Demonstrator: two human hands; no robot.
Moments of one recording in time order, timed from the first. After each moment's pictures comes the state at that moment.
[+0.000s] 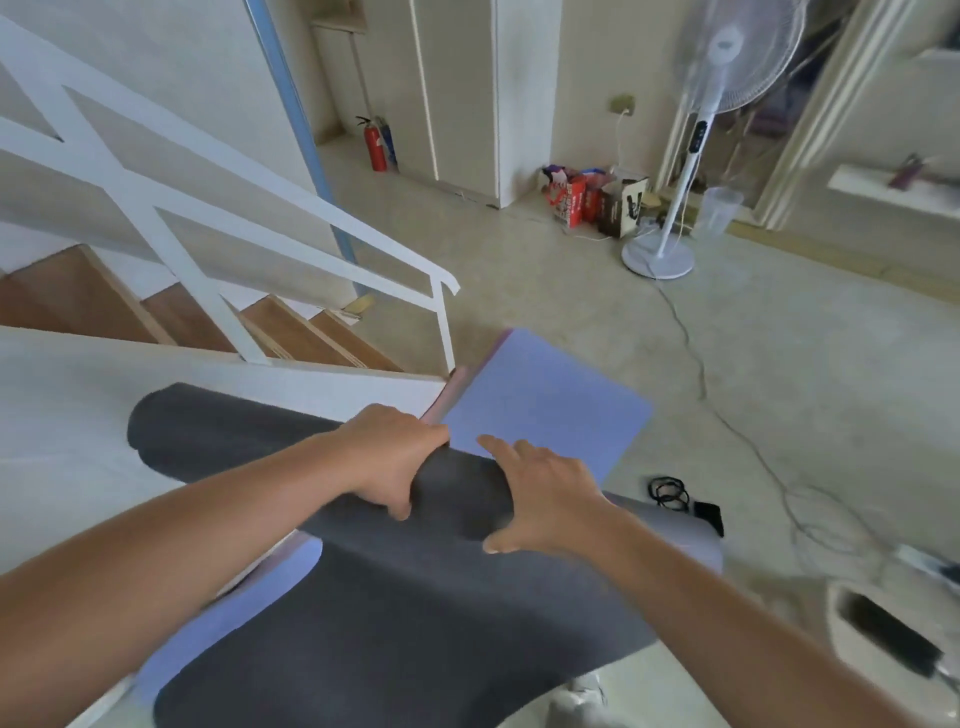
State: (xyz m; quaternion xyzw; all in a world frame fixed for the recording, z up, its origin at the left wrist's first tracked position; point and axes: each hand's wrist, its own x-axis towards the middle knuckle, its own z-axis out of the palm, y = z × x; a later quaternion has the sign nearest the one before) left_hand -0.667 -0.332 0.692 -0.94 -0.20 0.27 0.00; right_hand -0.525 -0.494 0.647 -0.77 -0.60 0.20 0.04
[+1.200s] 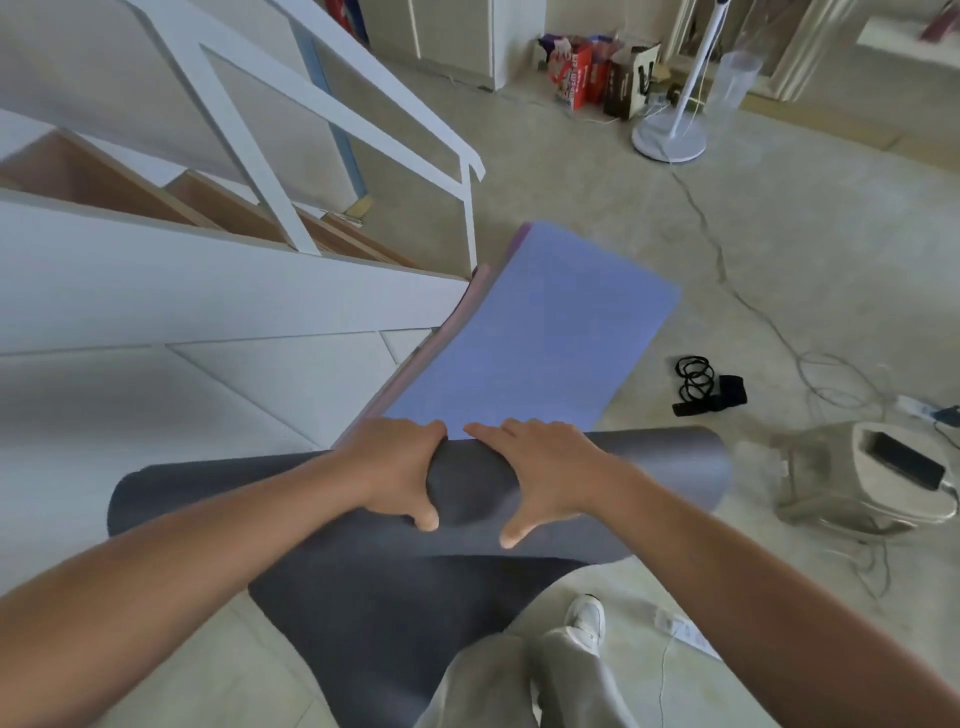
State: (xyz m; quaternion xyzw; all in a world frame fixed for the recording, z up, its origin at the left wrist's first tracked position) left_hand -0.909 -0.327 0.632 -0.91 -0.22 0.32 -0.12; right_hand -0.753 -0.467 0.597 -0.72 -0.63 0.29 -0.03
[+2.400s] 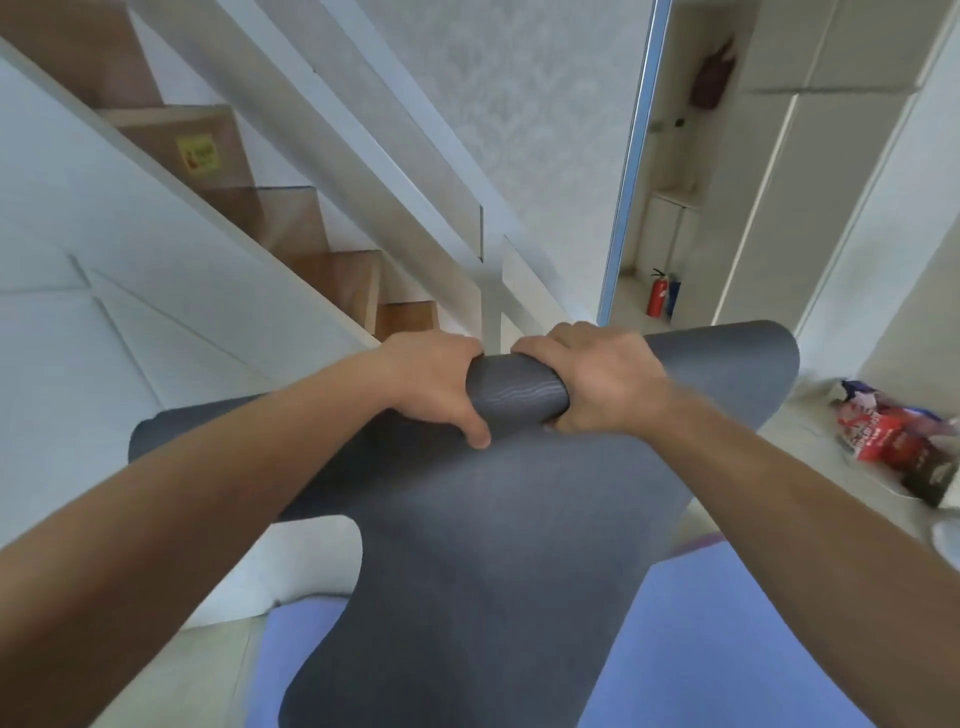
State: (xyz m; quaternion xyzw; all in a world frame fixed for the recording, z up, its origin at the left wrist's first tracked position) left_hand -0.815 -0.275 0.909 -0.81 -0.58 0.03 -0.07; right_hand -0.601 -0.258 0.877 -0.45 -0.87 -0.18 0.07
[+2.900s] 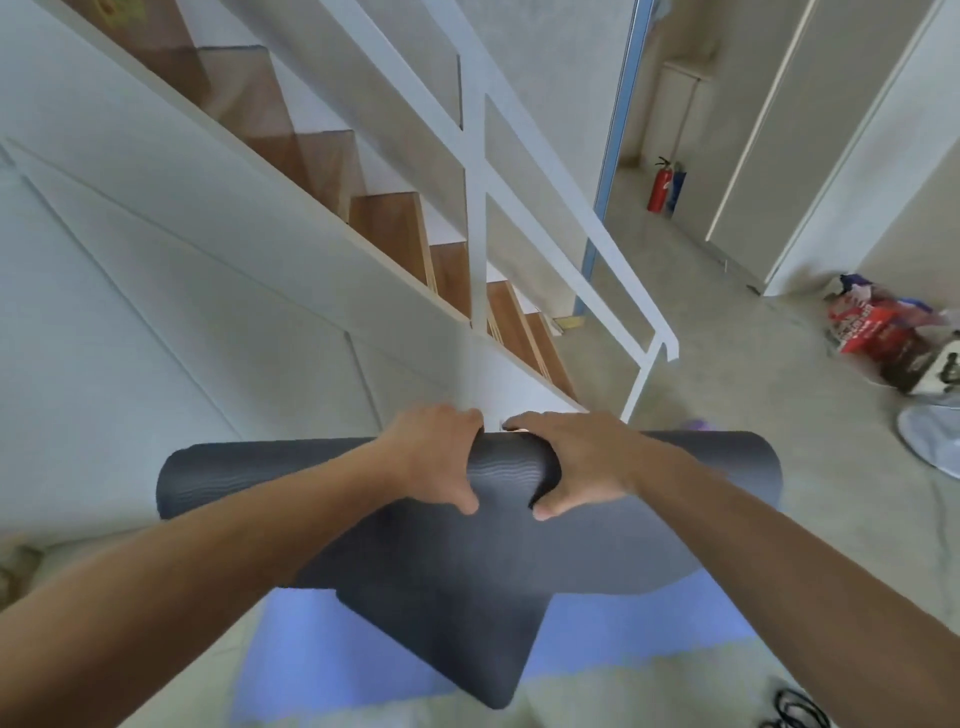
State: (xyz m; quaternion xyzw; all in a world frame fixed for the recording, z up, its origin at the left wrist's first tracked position) left_hand -0.791 -0.355 0.742 -0.82 -0.56 0.10 -0.10; right_hand -0.577 -0.346 0.727 -0.47 -0.86 0.20 -0.07
